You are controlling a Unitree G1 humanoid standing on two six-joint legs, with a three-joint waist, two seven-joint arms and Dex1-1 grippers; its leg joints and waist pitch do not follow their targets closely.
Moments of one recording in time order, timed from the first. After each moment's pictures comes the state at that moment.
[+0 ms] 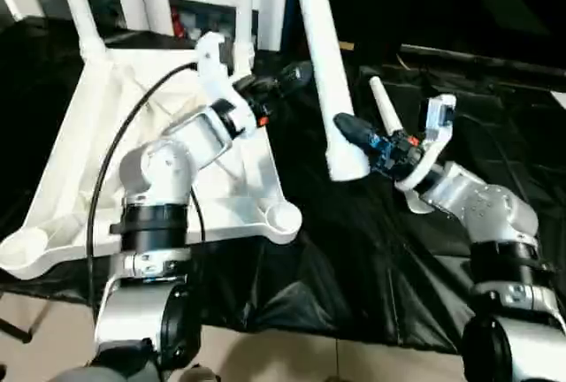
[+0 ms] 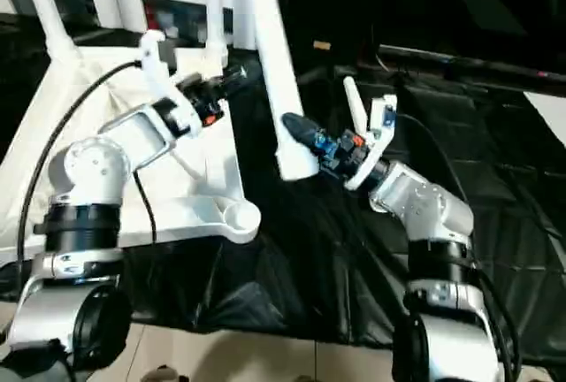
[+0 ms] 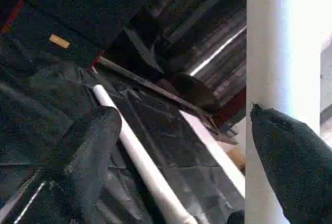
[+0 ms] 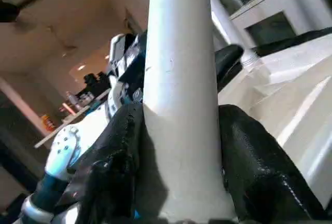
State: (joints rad) left arm -0.82 0.04 0.29 0.28 -0.64 0.79 -0.37; right arm -0.63 -0.21 -0.29 0.43 0.67 0.79 1.10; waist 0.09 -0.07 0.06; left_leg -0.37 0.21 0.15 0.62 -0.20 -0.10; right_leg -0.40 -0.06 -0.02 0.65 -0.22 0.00
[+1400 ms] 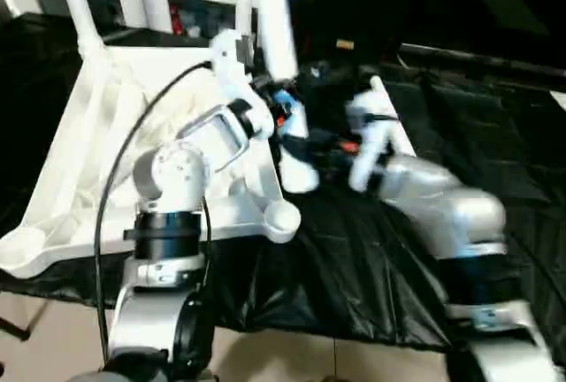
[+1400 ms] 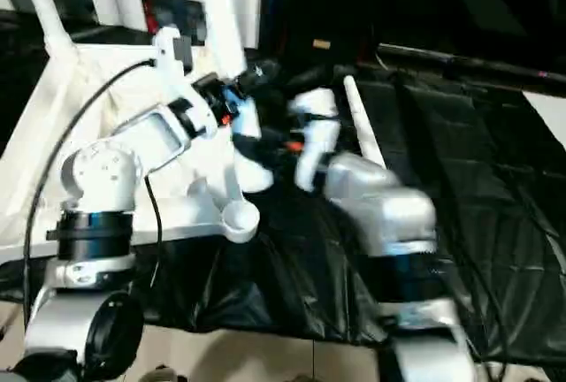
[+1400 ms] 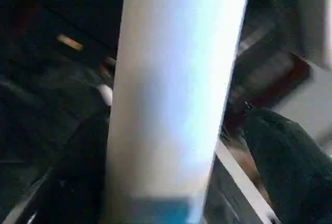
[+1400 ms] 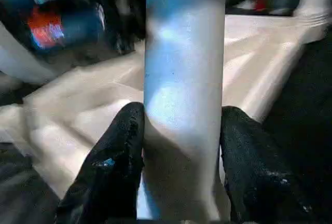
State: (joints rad) left arm -0.82 -0.03 0.27 0.19 -0.63 0.78 -0.16; right arm -0.60 -0.11 0.06 0.11 0.33 0.65 0.58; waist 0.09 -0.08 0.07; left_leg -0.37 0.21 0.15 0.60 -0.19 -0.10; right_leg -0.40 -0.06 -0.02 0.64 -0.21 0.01
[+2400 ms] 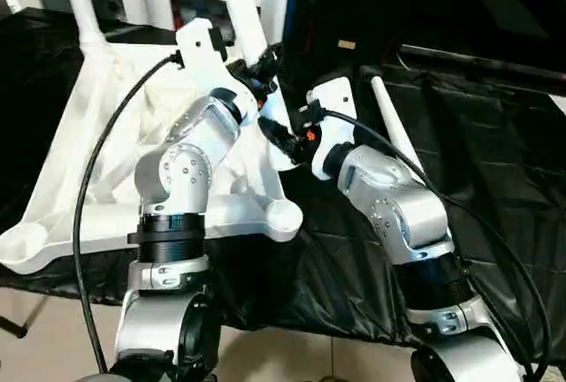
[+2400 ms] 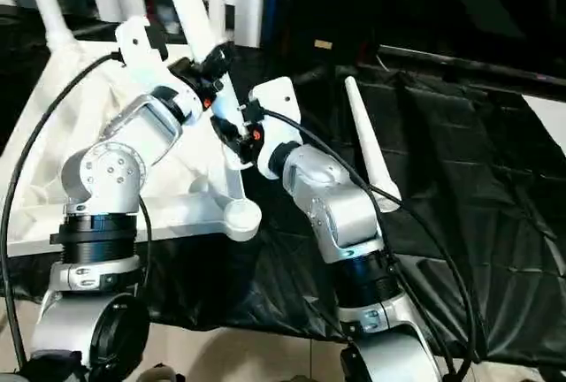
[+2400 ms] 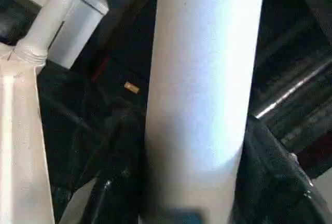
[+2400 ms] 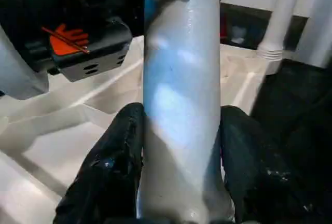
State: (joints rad) left arm -0.80 -0.04 0.25 0.15 -0.52 0.63 -0.07; right arm -0.62 0.00 0.10 0.12 0.24 0.54 0.39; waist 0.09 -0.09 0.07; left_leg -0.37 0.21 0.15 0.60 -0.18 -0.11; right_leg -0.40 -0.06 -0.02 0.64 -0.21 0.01
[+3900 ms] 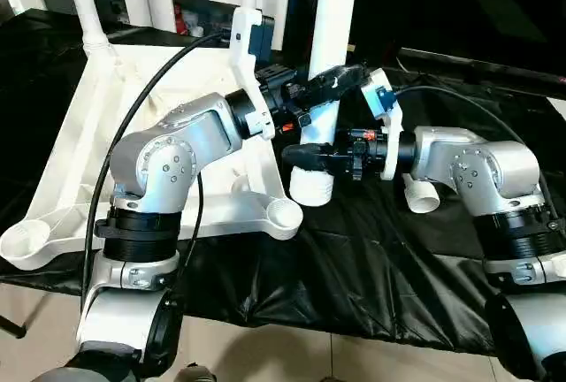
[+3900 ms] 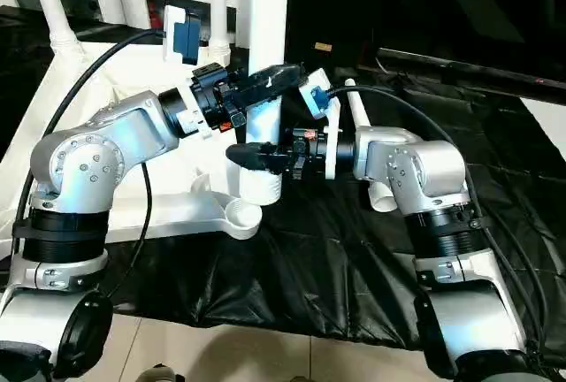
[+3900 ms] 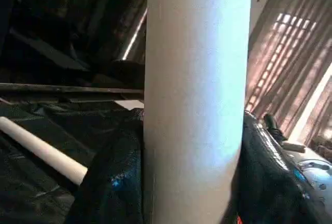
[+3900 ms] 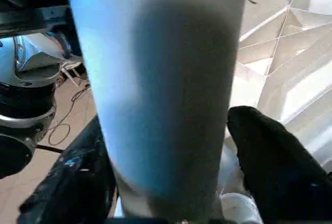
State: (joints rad) left arm -0.80 0.15 0.06 0.02 -0.69 0.83 -0.60; right arm -0.78 -0.36 0.08 0.25 0.56 0.89 1.08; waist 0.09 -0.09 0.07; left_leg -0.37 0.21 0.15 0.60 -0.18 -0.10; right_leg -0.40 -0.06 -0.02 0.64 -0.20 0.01
